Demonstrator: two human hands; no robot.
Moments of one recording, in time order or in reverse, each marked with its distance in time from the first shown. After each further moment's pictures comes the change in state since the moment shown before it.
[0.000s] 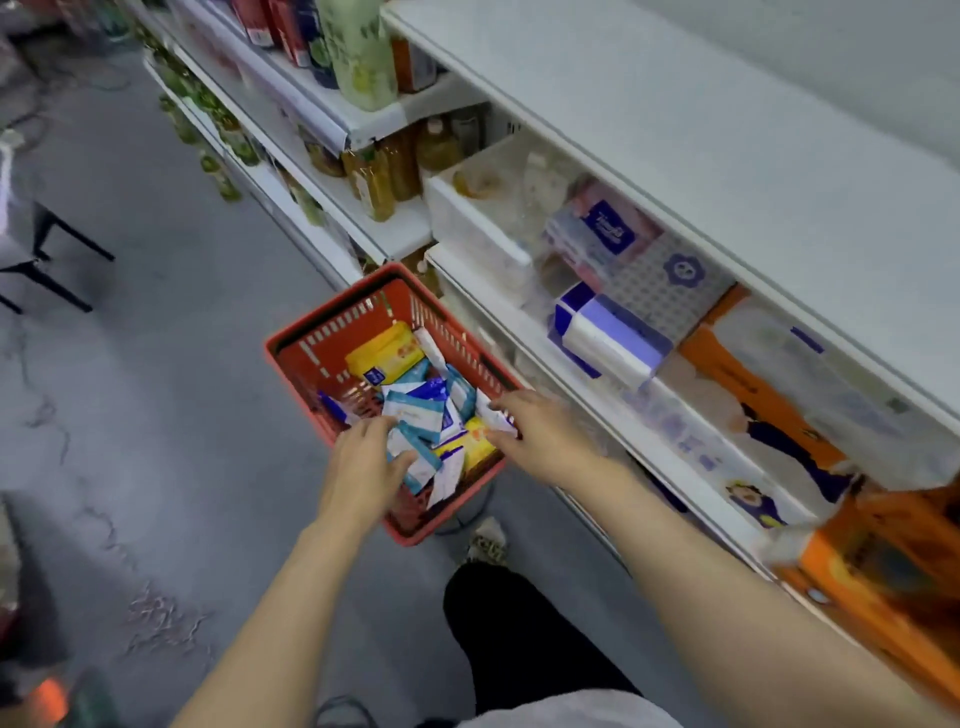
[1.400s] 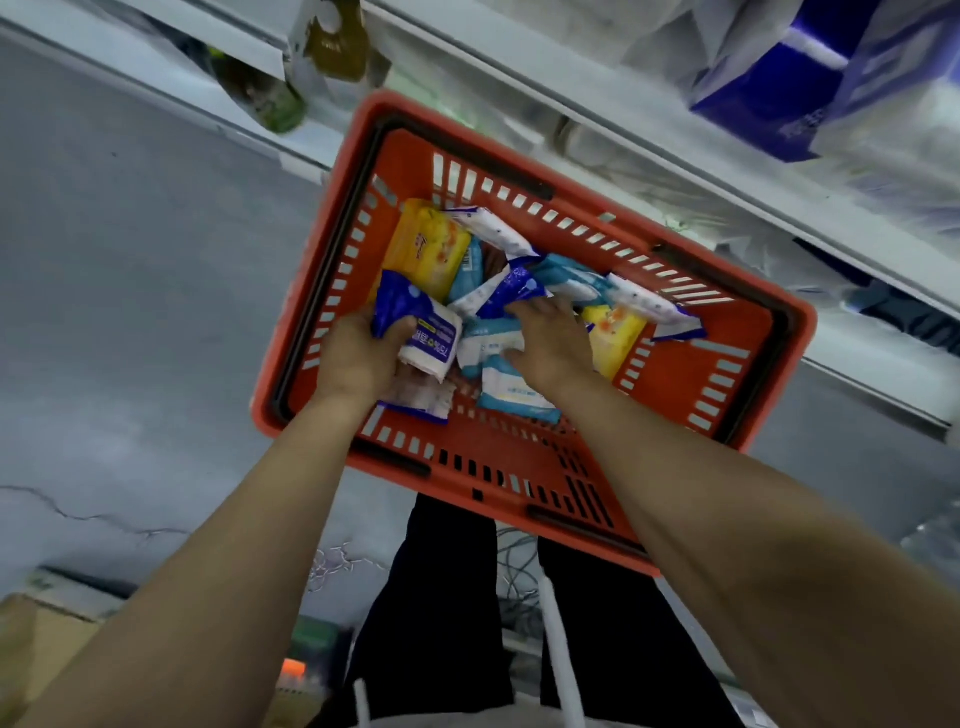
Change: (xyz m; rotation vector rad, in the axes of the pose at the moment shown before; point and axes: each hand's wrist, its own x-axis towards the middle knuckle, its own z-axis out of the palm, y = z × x) left_hand 0.325 -0.184 0.055 -0.295 -0.557 -0.179; right_hand 0.274 -0.017 0.225 0.158 -0.131 0.677
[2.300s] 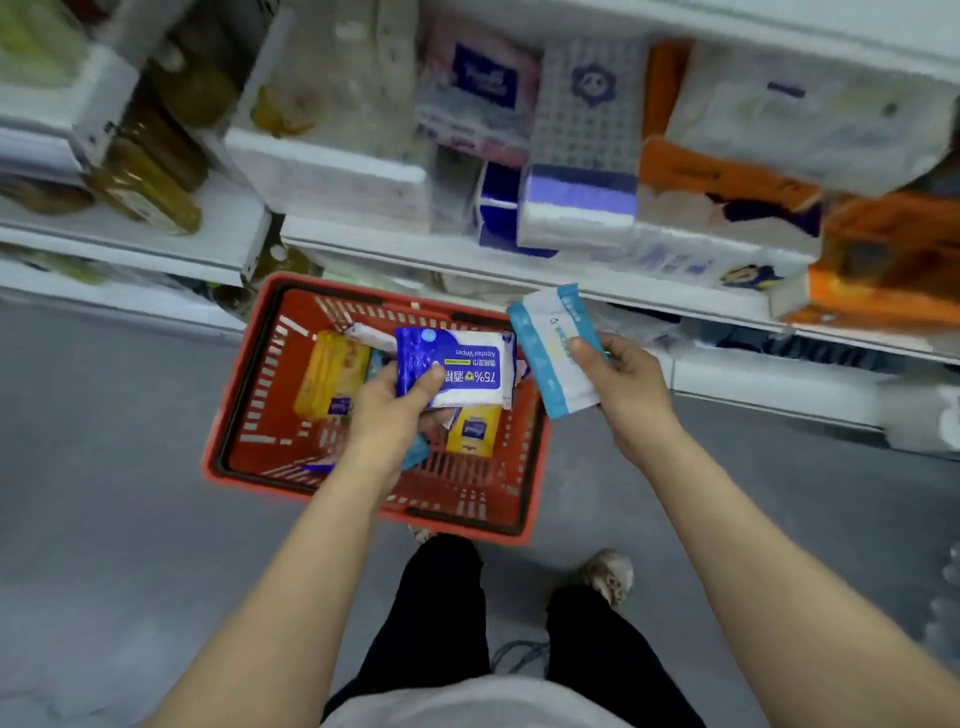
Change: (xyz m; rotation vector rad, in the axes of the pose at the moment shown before) left_hand -0.200 0.136 0.095 -0.497 -0.204 0.246; right_hand -0.235 0.146 -0.125 1.532 0.565 0.036
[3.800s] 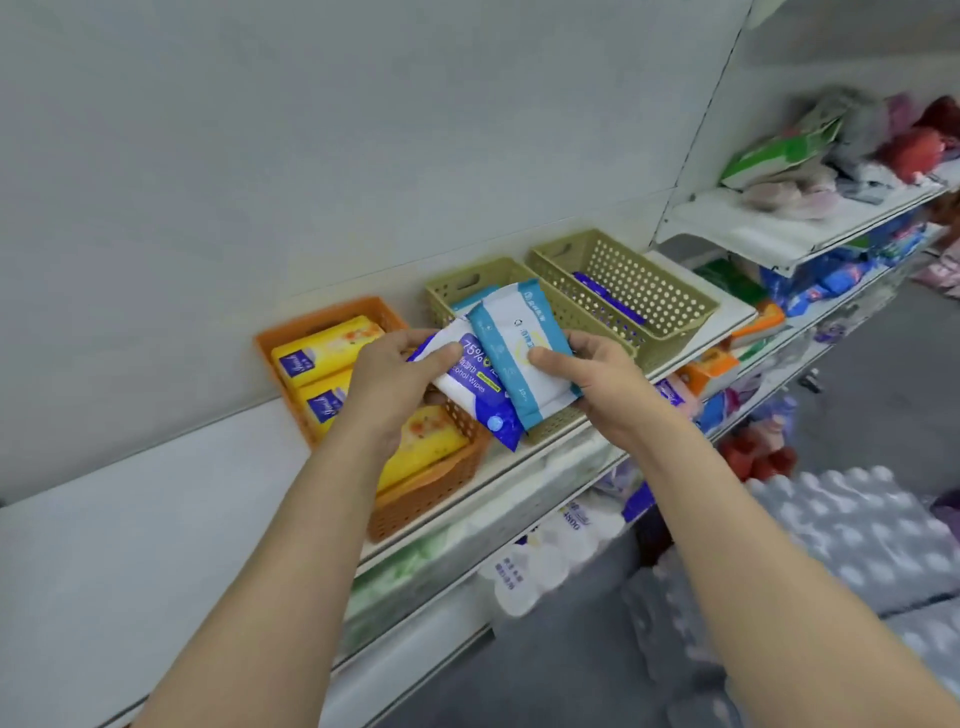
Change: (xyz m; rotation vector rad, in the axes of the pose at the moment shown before) left_hand -0.169 0.129 1.000 0.321 -0.758 0.437; right_hand 0.005 -0.297 -0.890 0.274 0.429 -0.395
